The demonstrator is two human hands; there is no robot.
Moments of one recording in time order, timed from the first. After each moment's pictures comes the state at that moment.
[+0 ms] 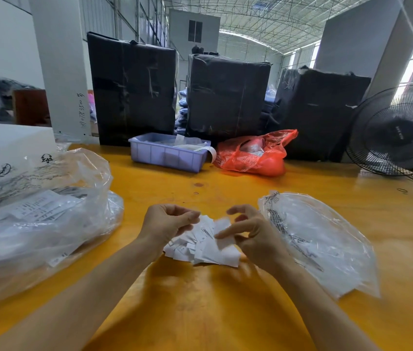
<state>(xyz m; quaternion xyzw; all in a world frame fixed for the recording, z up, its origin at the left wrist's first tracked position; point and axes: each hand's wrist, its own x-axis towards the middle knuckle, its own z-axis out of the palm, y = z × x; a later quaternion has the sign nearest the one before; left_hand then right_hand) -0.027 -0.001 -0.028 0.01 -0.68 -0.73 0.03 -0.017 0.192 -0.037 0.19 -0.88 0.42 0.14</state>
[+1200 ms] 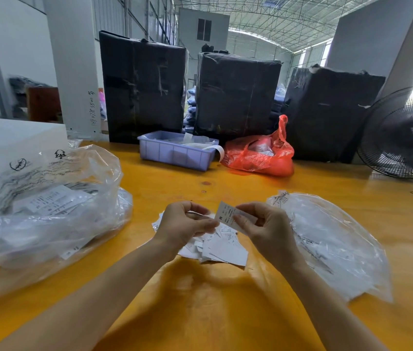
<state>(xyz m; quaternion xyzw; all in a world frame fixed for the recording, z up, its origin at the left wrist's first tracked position) -0.024 0.010 -0.031 -0.04 -0.71 -0.71 0.01 -0.013 0.186 -0.030 0.15 -0.83 0.49 0.23</state>
